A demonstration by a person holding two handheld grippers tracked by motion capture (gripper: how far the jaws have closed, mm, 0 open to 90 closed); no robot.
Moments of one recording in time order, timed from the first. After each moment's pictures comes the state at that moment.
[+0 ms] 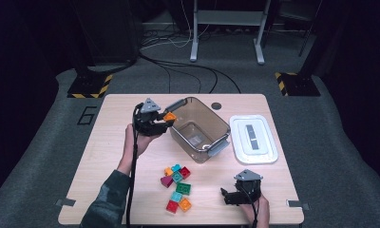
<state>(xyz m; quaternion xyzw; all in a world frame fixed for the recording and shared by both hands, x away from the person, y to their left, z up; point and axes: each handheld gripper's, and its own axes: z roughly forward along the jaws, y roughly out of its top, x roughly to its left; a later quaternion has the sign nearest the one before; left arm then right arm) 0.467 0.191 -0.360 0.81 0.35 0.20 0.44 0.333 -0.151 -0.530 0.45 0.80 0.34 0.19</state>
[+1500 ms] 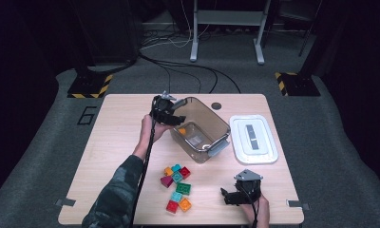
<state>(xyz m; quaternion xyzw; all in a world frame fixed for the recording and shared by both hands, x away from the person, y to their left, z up) 0.529 0.157 -0.386 0.82 0.39 0.16 0.38 0.333 -0.151 -0.530 0.45 0.80 0.34 0.19</state>
